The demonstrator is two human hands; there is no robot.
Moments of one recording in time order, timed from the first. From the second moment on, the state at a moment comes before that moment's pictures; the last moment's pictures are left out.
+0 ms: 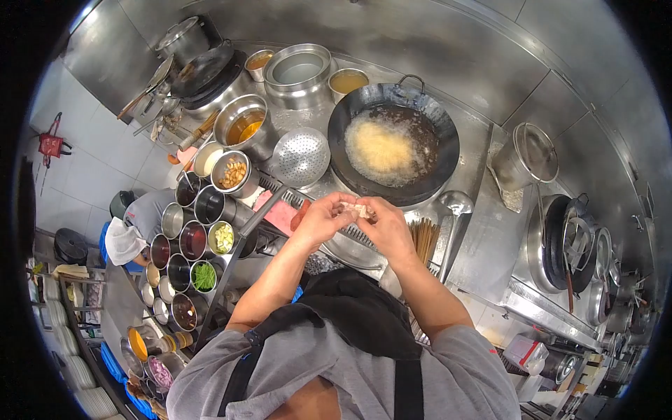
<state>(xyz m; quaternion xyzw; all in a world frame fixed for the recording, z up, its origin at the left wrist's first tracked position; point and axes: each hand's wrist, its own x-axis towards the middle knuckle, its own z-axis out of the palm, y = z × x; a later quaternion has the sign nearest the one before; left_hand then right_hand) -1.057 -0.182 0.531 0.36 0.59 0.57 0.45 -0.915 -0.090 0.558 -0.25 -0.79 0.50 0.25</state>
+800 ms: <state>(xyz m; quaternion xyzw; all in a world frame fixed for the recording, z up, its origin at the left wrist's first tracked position) -1.056 -0.174 0.516 0.38 0.57 0.62 0.38 -0.915 -0.071 0.529 -0.27 -0.47 0.79 0.30</state>
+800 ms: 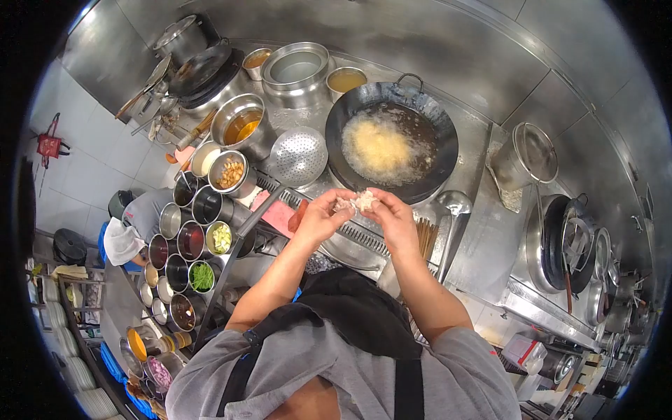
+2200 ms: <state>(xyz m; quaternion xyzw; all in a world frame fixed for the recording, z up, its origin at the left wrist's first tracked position) -1.059 -0.172 0.527 0.41 0.65 0.56 0.30 -0.910 -0.085 0.549 -0.27 -0.68 0.64 0.26</state>
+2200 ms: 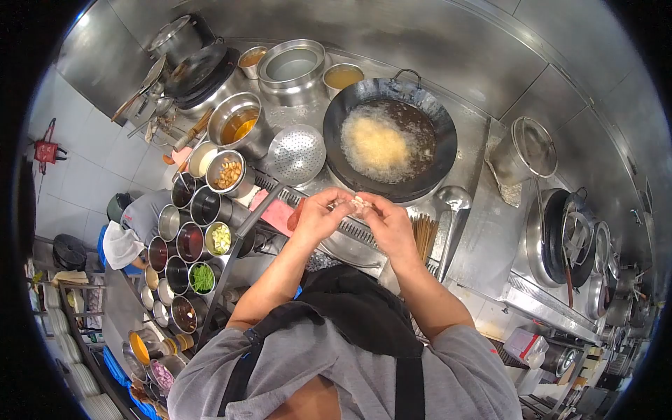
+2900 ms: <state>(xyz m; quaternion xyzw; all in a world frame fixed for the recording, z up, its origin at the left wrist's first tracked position) -1.059 -0.179 0.545 0.47 0.64 0.52 0.32 -0.911 -0.085 0.554 -0.29 -0.63 0.67 0.26</state>
